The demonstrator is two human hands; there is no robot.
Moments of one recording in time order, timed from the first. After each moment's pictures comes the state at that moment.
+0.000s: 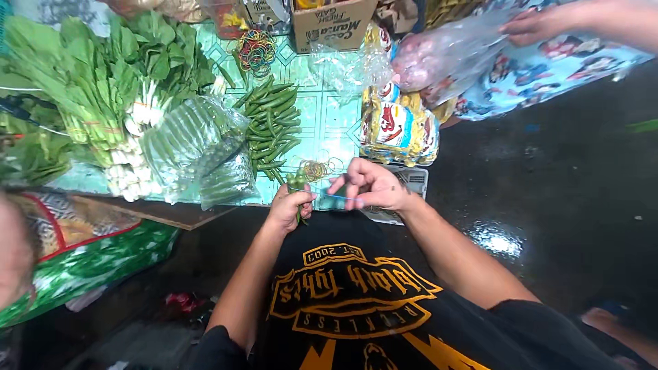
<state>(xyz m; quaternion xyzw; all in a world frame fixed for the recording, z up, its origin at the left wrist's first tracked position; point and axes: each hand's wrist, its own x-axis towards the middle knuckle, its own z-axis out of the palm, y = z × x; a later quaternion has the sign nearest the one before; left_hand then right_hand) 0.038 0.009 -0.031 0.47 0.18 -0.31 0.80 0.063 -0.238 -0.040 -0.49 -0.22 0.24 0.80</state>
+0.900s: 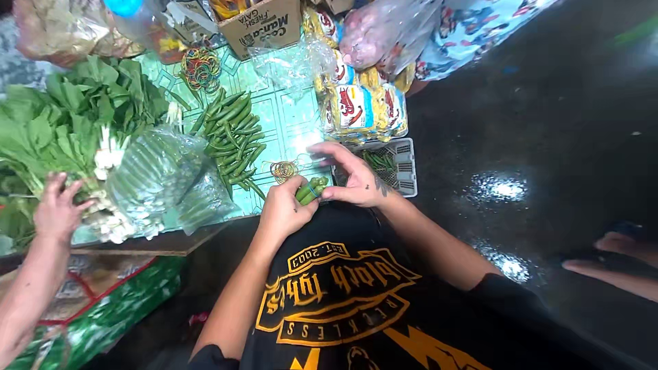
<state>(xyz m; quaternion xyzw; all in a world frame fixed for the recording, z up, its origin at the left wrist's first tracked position) 0.055 -0.051 0.012 0.90 -0.13 -0.26 0.33 0.043 -0.263 -0.028 -0.72 -0.17 0.01 0.68</state>
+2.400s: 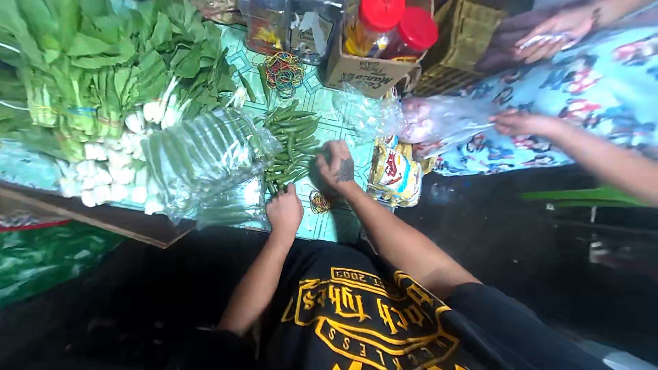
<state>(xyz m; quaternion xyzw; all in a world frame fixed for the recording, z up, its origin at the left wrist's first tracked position) 0.109 0.037 -0.099 0.95 0.12 -0.25 0.15 0.215 -0.118 -0.111 -0.96 -0.05 0.03 0.27</state>
